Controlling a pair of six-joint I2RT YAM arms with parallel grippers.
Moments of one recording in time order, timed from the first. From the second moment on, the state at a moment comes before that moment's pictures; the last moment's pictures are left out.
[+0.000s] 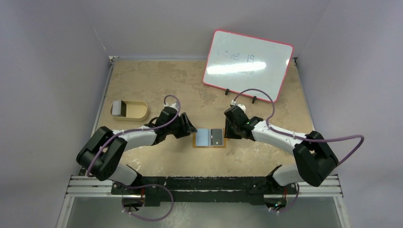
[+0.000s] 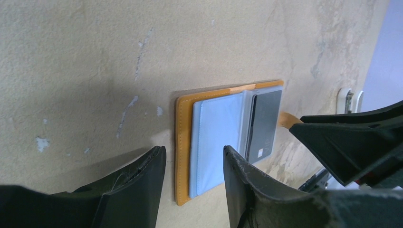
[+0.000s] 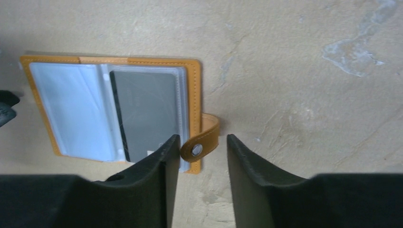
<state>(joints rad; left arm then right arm) -0.58 1.47 0.56 0.18 0.20 -0.90 0.68 1.41 0.76 -0.41 0.18 0.70</state>
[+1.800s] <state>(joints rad) -0.64 1.55 0.57 0.57 0.33 -1.12 0.68 1.44 0.66 -0.24 0.16 0.74</state>
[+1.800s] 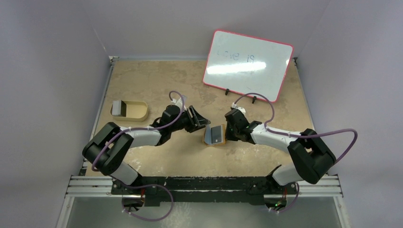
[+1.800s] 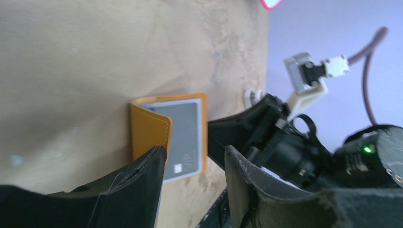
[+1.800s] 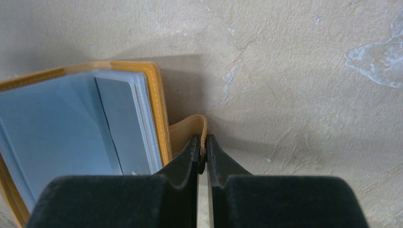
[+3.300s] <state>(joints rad) -0.76 1.73 0.82 0.17 0.19 -0.82 0.55 1.25 0.57 -0.19 -0.08 0.67</state>
